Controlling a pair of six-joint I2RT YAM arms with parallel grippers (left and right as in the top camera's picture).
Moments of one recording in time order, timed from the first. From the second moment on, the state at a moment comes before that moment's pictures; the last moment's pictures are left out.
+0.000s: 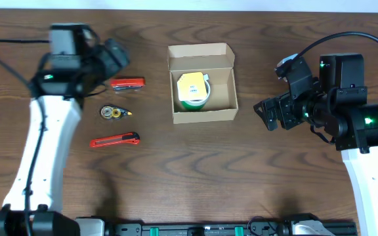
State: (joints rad) left arm -0.09 1.52 1.39 -0.72 0.08 -0.71; right arm 0.11 1.24 1.42 -1.15 -0.27 -0.22
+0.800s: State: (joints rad) left arm -0.15 2.11 1.83 -1.01 -0.04 -1.15; right arm 0.11 1.24 1.42 -1.15 -0.27 -0.22
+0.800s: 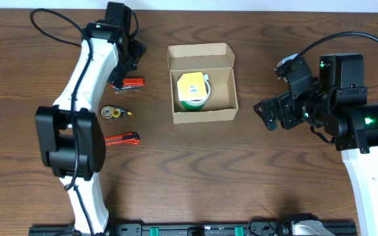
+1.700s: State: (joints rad) left arm -0.15 2.27 1.83 -0.98 -0.03 -1.23; right arm 0.11 1.24 1.42 -1.15 -0.27 -0.22
